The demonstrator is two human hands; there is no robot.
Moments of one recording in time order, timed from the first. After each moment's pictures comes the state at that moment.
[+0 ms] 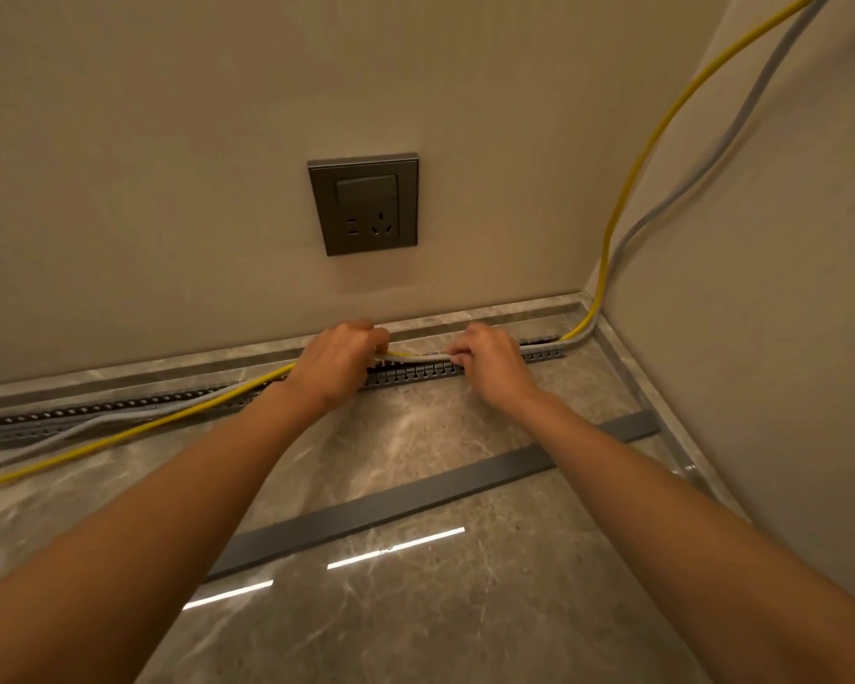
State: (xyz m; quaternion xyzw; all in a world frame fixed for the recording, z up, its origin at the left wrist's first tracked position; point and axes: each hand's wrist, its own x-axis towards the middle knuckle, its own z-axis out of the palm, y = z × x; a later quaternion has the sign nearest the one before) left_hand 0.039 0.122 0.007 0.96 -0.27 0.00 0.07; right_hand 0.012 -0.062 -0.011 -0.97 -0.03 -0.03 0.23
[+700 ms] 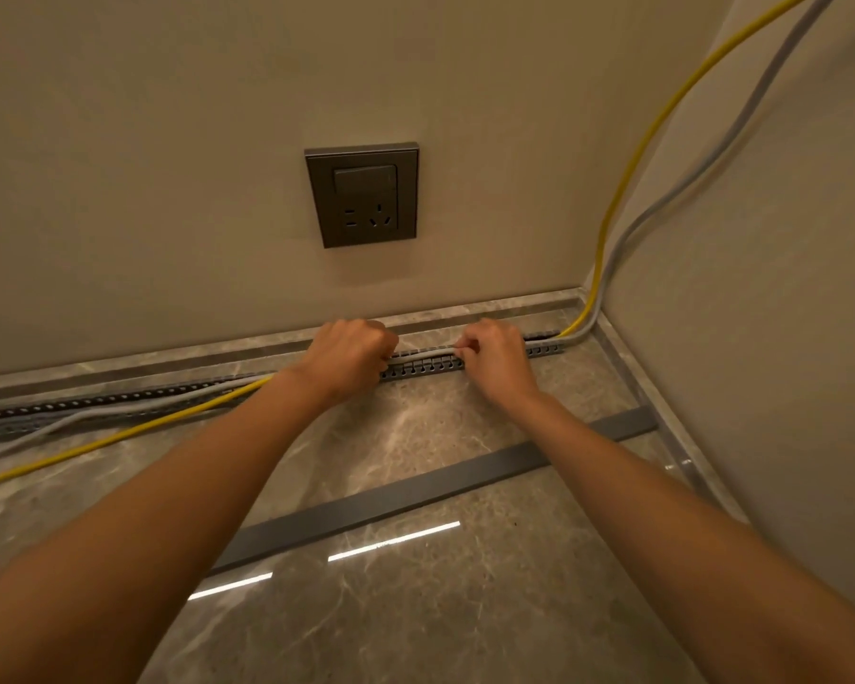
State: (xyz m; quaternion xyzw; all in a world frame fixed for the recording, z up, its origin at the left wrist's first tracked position) left_hand 0.041 0.111 0.009 0.96 -0.30 -0.02 -0.01; right_hand 0.010 -0.063 -0.017 -0.95 0.04 -0.09 0.30
